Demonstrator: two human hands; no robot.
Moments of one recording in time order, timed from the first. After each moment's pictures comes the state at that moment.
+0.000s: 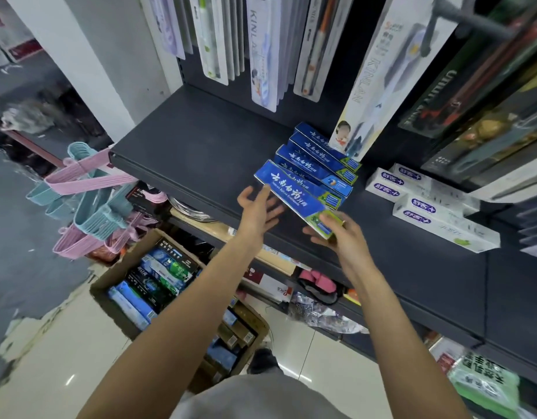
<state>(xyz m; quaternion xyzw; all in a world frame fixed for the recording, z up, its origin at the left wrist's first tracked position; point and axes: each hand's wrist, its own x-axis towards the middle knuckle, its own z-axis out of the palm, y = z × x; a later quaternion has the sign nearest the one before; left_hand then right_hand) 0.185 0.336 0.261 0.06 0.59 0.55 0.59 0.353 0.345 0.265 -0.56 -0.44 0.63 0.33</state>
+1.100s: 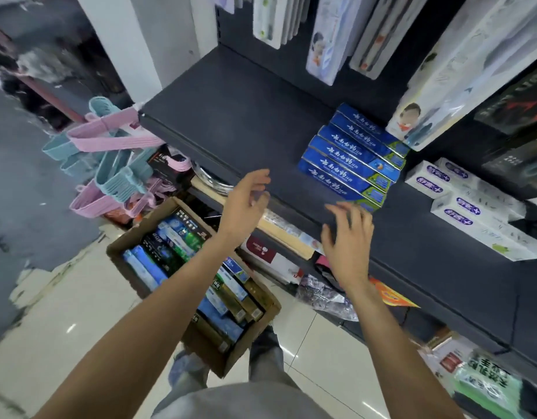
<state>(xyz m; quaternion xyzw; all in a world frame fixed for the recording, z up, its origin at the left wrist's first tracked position) 0.104 0.272 0.227 0.44 0.67 0.48 0.35 0.311 0.311 0.210 -0.52 -0.82 0.05 0.22</state>
